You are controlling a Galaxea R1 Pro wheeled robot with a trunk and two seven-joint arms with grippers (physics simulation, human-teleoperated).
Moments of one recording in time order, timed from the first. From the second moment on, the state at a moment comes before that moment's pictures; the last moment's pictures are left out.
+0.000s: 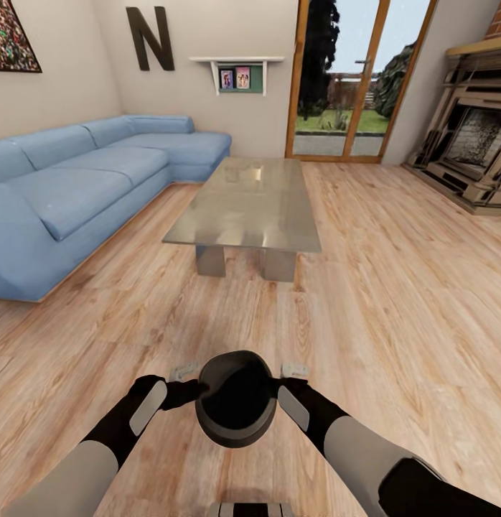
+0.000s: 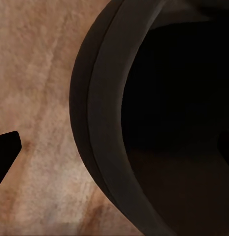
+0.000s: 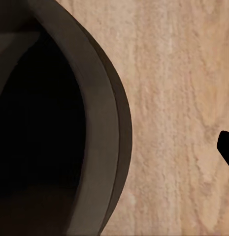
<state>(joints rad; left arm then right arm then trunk) -0.66 0.05 -0.24 -0.72 0.68 0.66 0.13 -0.82 0.17 0.56 -0.36 -0.75 0.28 -0.34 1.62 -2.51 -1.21</state>
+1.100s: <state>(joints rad) -0.66 0.05 -0.24 -0.72 0.68 0.66 0.13 -0.82 0.17 0.60 -0.37 -0.75 0.29 -0.27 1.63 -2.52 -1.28</state>
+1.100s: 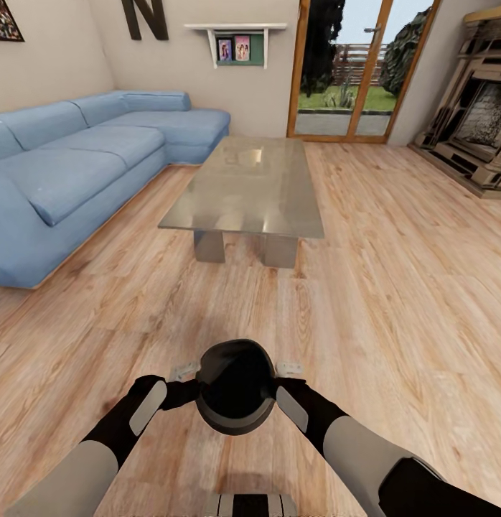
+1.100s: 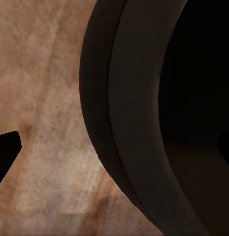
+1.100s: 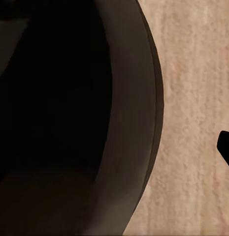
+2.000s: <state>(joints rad) -0.66 0.05 -0.24 -0.72 0.68 0.66 0.13 -0.82 0.17 0.60 -0.37 -0.75 0.29 -0.27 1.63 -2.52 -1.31</state>
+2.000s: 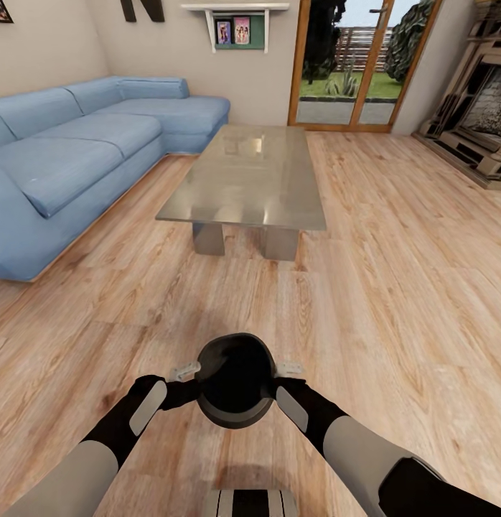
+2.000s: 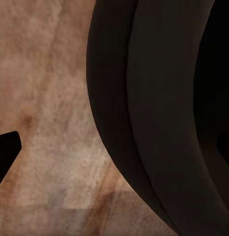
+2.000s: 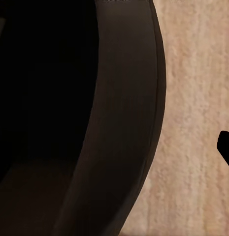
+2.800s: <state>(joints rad) -0.66 0.05 -0.24 -0.72 0.68 0.66 0.13 -0.82 0.17 0.60 -0.37 -0.74 0.28 -0.26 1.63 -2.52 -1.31</state>
